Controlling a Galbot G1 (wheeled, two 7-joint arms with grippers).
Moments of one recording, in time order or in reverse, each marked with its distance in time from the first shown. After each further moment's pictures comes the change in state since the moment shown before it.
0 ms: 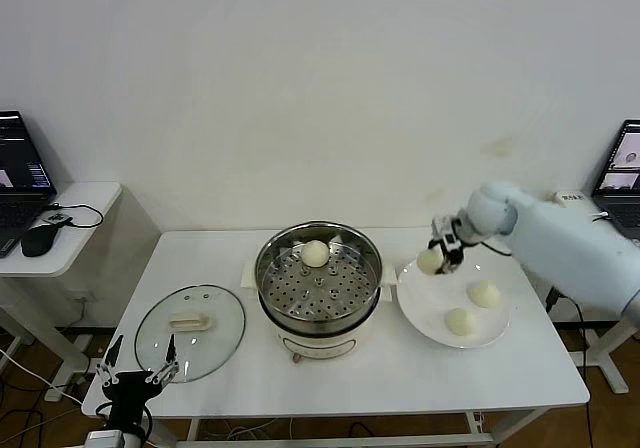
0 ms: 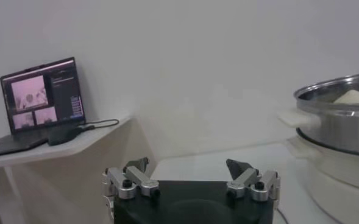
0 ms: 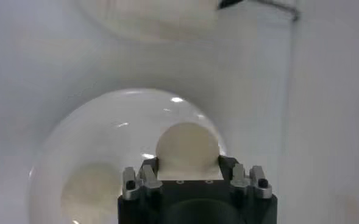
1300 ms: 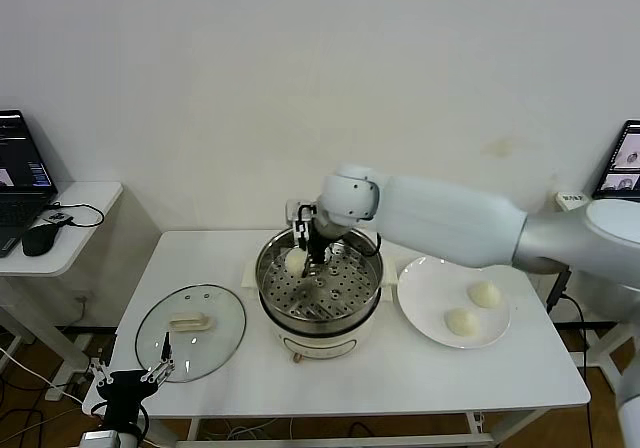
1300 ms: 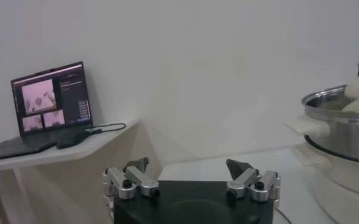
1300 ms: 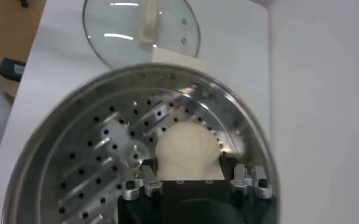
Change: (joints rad) left arm 0.003 -0.021 -0.016 -0.010 0.002 -0.006 -0.002; right arm 0.048 0.455 -0.201 0.045 0.460 -0.381 0.265
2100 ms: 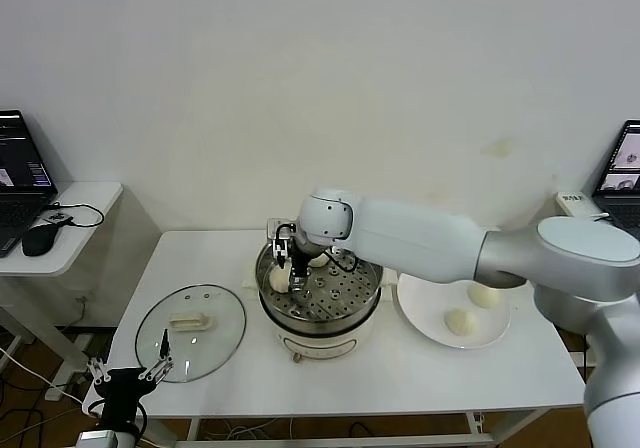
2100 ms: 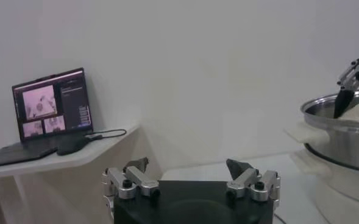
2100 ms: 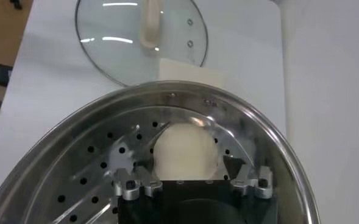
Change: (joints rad) left arm 0.004 0.006 -0.006 -0.022 0.000 0.002 -0.001; right arm -0.021 0.027 0.033 -0.041 -0.056 0.032 -0.017
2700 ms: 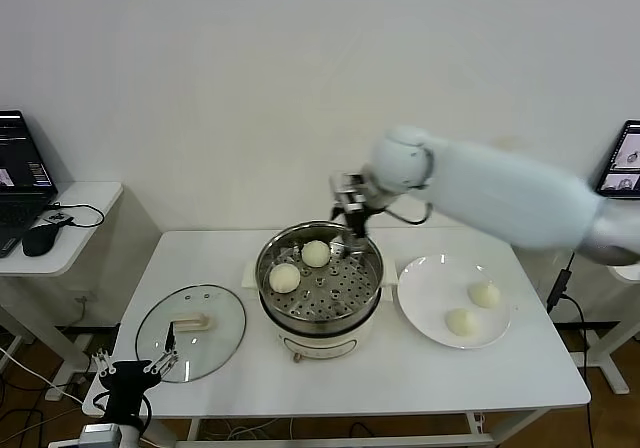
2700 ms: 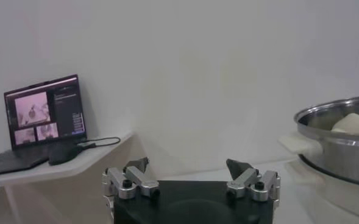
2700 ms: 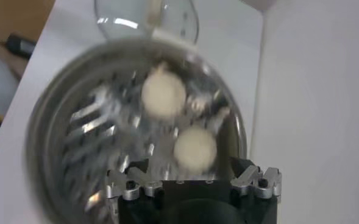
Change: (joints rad) left arm -0.019 0.017 0.024 -0.013 0.001 0.014 0.003; right arm 0.161 -0.424 0.009 0.187 -0.182 0.241 -0.284
